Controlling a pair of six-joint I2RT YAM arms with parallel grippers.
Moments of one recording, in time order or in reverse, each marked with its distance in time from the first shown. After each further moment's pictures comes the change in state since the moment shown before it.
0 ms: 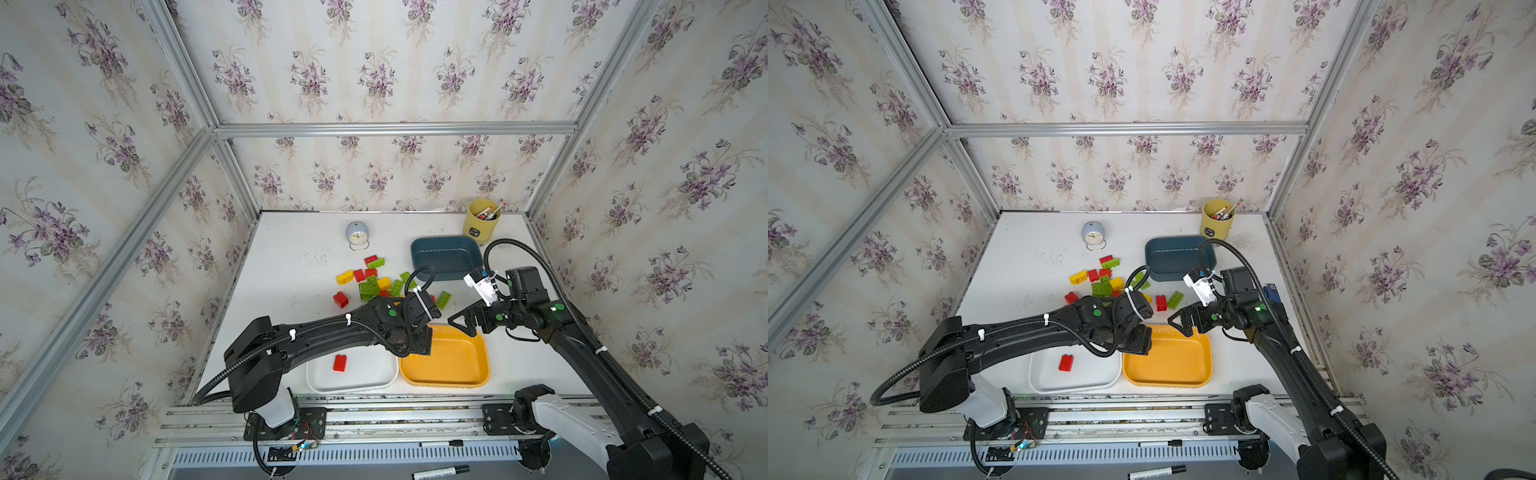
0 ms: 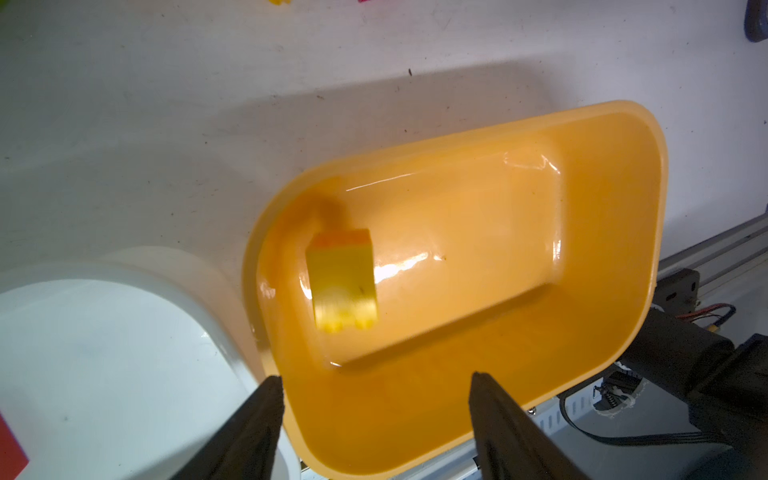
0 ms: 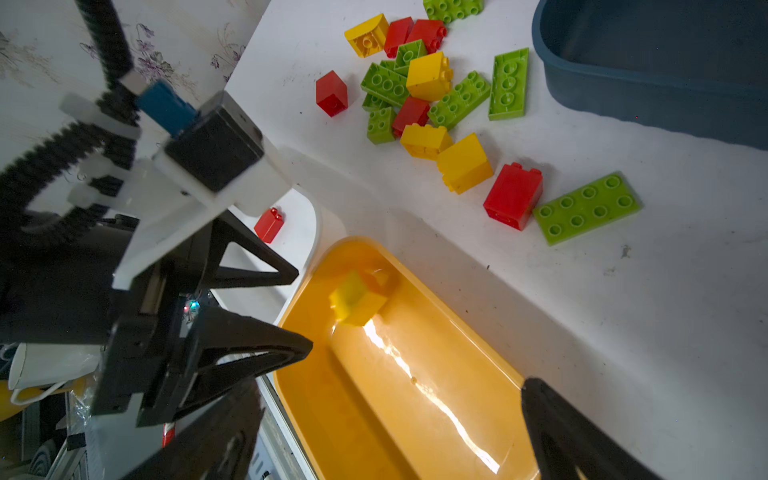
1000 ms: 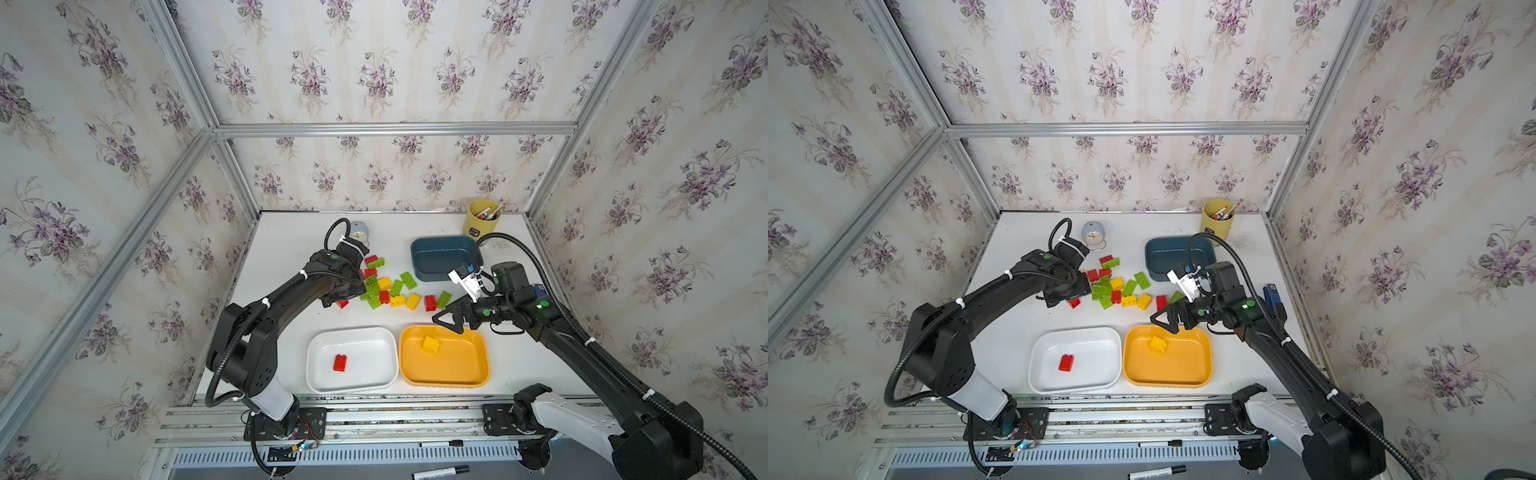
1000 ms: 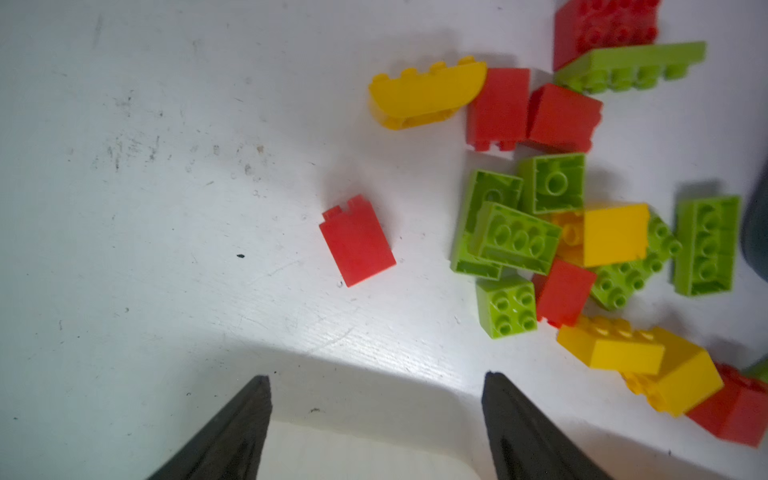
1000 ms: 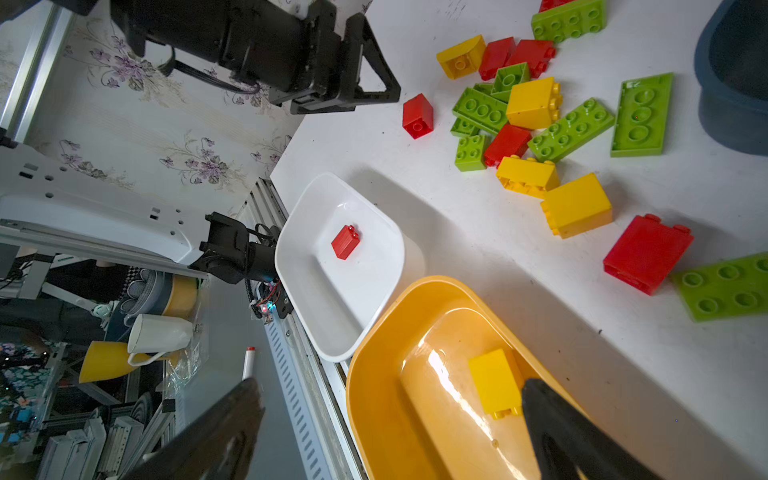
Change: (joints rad) left arm 0.615 0.045 0.013 -0.142 -0.210 0.008; right arm 0.156 0.072 0.002 0.196 -0.127 0.177
